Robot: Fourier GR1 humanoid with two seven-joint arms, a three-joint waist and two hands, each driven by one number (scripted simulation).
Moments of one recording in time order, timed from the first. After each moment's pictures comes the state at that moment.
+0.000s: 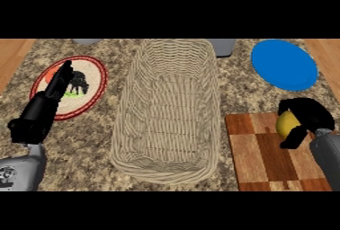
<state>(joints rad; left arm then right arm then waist) -0.21 0.25 0.09 -1.59 -0.16 -0.11 0.02 -0.40 -0.49 0.07 -0.91 1.03 0.12 -0.04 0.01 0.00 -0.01</state>
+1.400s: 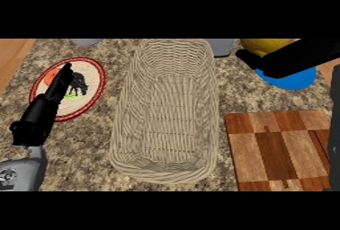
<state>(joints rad) -0.19 0.24 0.10 -1.59 -0.18 -0.11 0.02 -0.90 -0.29 -0.12 -1.67 0.36 0.40 0.49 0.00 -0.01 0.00</state>
